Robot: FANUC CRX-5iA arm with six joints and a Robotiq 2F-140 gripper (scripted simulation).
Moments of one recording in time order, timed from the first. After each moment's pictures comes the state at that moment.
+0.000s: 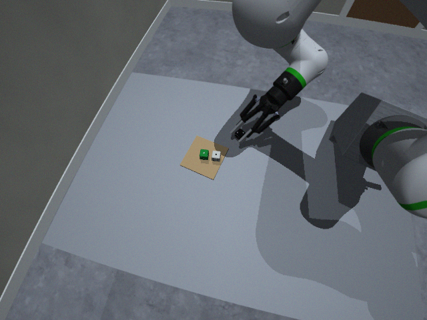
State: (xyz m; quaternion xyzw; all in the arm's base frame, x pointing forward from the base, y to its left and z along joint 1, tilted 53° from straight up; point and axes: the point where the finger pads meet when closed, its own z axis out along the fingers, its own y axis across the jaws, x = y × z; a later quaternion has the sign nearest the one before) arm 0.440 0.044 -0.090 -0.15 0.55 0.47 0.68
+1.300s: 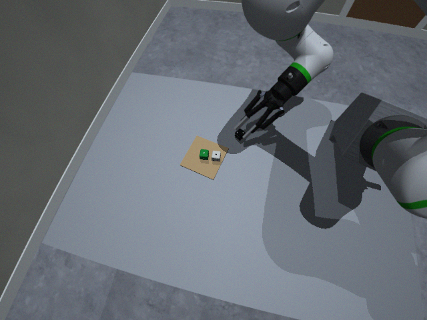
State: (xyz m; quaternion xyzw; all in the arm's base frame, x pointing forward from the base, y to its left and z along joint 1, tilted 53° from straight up) arm 0.426 0.028 -0.099 -0.14 0.55 0.47 0.68
